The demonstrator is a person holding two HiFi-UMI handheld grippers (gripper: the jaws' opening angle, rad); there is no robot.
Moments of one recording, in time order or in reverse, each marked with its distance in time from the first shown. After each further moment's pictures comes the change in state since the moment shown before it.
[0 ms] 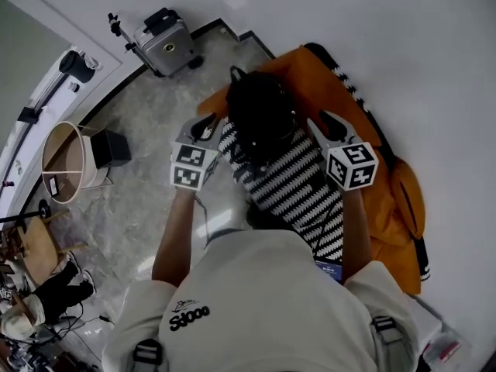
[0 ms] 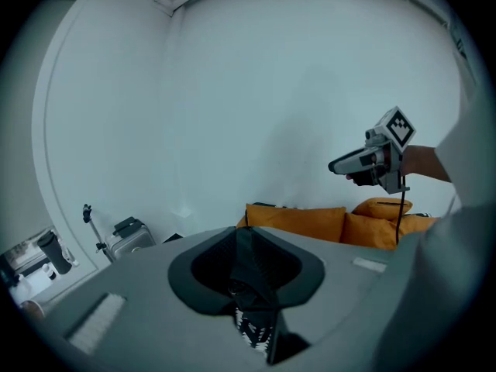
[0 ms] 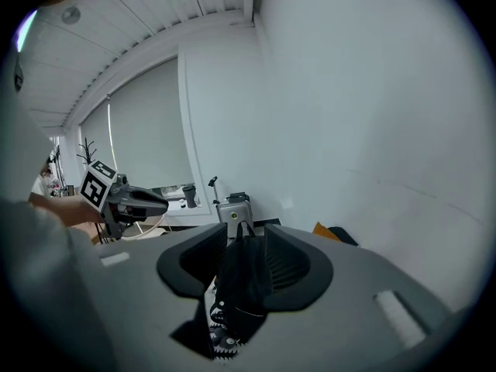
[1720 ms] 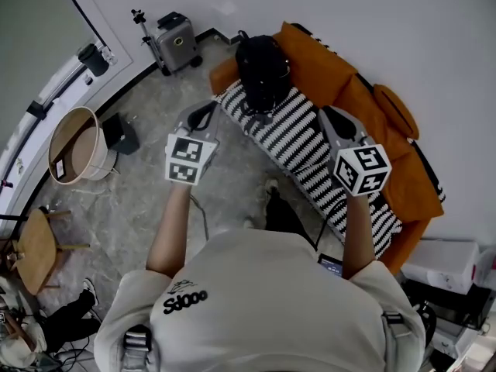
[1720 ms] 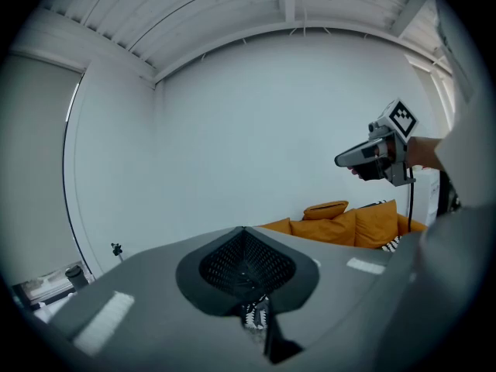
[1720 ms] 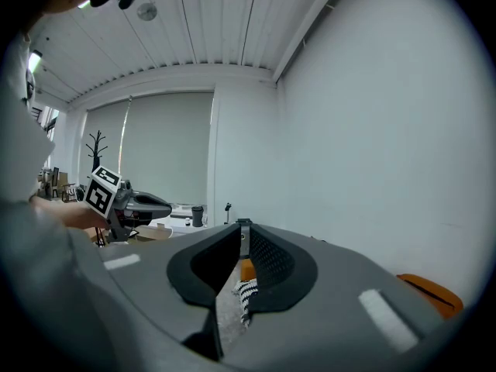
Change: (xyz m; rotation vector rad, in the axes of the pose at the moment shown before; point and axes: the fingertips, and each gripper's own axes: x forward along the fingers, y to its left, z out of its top) left arm -0.440 -0.128 -0.076 0.194 -0.283 -0.049; right arm -0.347 0.379 -0.078 -0.109 -0.252 -0.191
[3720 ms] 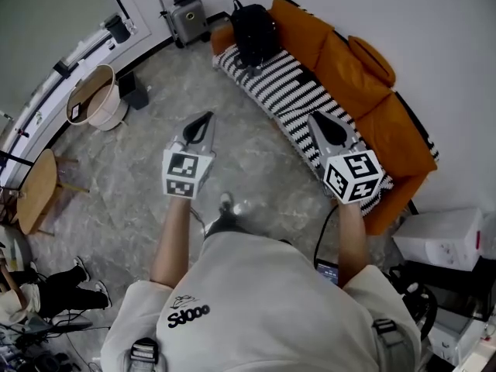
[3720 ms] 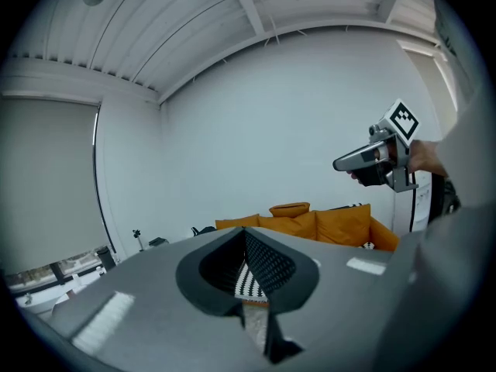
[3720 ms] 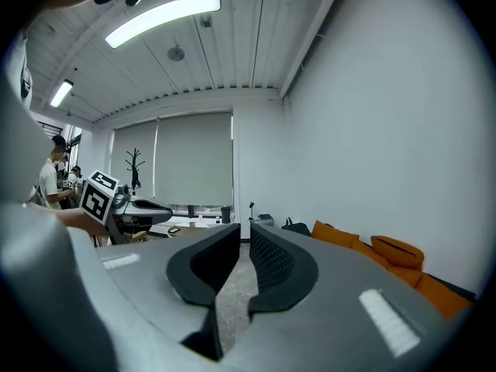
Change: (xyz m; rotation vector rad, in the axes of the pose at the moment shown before) left arm -0.296 -0.368 0.008 0.003 0.013 0.130; right arm -0.417 0.085 -0.113 0.019 -0.046 0.124
